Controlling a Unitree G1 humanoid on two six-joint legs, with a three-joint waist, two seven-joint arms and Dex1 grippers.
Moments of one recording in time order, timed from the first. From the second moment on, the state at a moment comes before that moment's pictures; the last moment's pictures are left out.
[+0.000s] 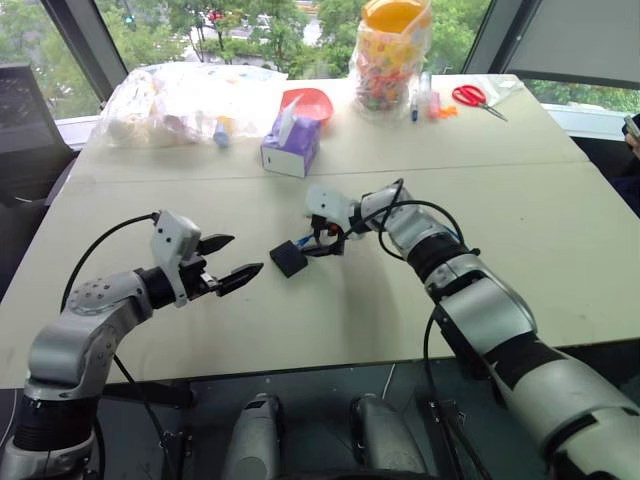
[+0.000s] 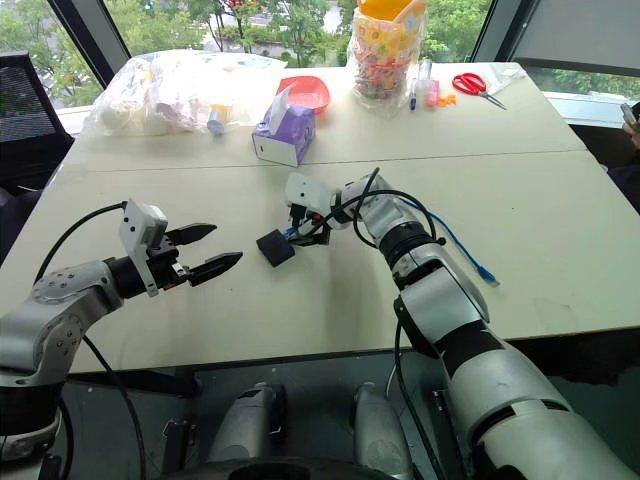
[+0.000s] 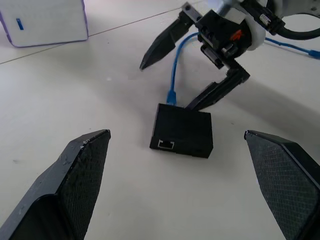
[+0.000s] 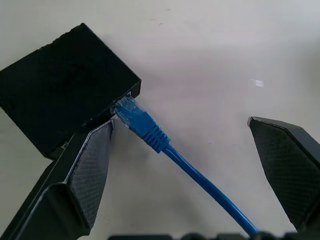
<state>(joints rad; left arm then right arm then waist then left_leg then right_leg) -0.15 0.66 0.18 -0.34 -0.57 0.65 -0.76 -1.16 -0.17 0.39 1.10 -0.15 -0.03 1.02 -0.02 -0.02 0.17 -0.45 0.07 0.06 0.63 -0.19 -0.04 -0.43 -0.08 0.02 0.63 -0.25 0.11</state>
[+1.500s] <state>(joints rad) -0.63 0.65 0.13 0.02 -0.78 0.93 -1.00 -0.73 -0.49 0.29 -0.11 -0.32 -0.04 0.75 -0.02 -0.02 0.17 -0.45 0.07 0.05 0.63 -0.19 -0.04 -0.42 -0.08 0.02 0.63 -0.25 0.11</state>
